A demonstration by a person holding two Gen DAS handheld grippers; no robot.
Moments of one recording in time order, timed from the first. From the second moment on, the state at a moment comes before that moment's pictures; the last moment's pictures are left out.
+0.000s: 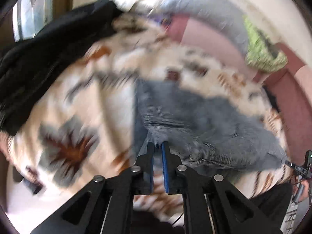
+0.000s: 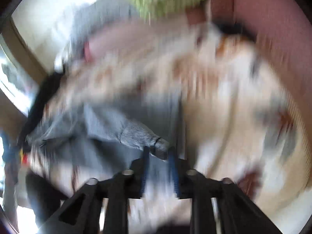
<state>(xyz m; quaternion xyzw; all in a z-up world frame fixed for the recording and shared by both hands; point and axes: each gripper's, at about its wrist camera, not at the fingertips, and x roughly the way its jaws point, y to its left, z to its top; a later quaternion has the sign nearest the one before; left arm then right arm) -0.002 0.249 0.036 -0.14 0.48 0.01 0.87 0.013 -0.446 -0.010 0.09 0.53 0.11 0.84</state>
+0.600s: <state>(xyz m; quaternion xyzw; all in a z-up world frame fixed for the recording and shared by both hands) 0.053 0.114 0.005 -0.07 0.47 -0.05 0.88 0.147 -0.426 -0.021 0.11 0.54 0.04 0.83</state>
